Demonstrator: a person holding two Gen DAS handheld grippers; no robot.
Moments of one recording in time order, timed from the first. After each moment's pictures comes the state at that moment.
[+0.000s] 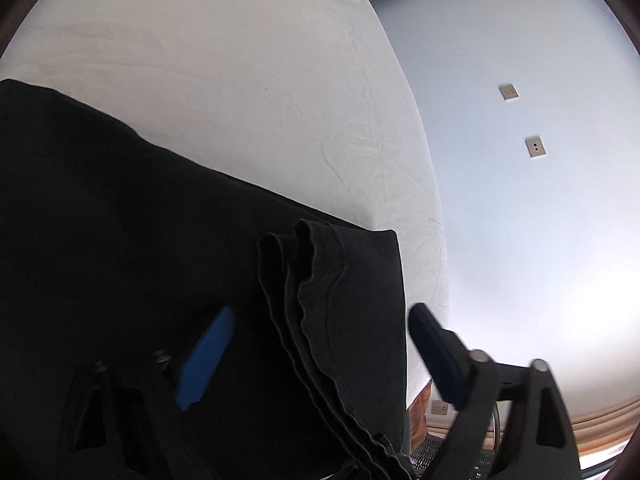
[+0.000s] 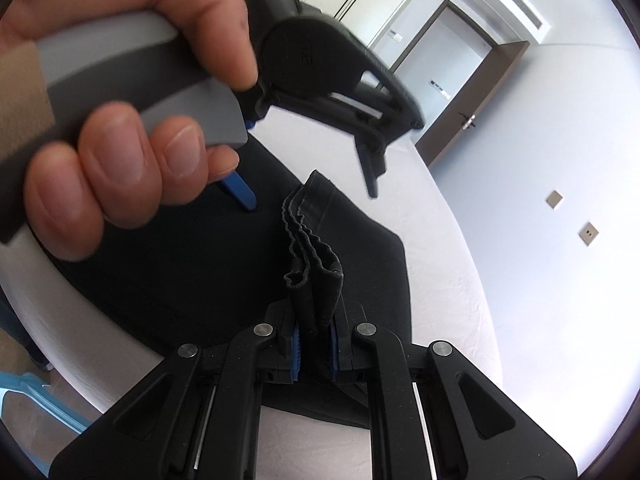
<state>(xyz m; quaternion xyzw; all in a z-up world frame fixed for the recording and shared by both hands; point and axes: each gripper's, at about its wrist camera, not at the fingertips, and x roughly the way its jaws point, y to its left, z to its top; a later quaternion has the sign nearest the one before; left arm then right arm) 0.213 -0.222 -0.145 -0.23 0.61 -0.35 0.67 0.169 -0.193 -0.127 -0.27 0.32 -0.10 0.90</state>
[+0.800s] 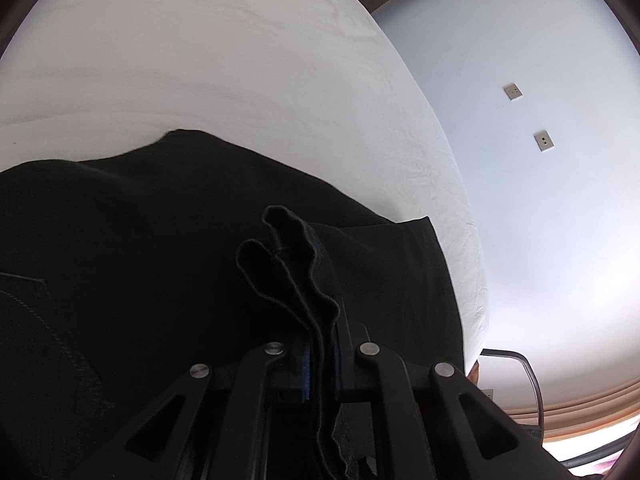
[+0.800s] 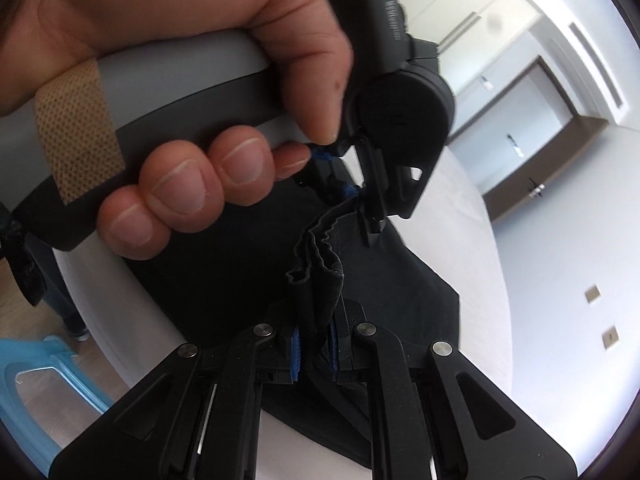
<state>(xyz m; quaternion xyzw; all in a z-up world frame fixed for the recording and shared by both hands) 0.235 -0.132 -0.121 -0.17 0.58 -0.33 0.73 0.145 -0.042 -0.137 -0.36 0.34 0.05 0.87</state>
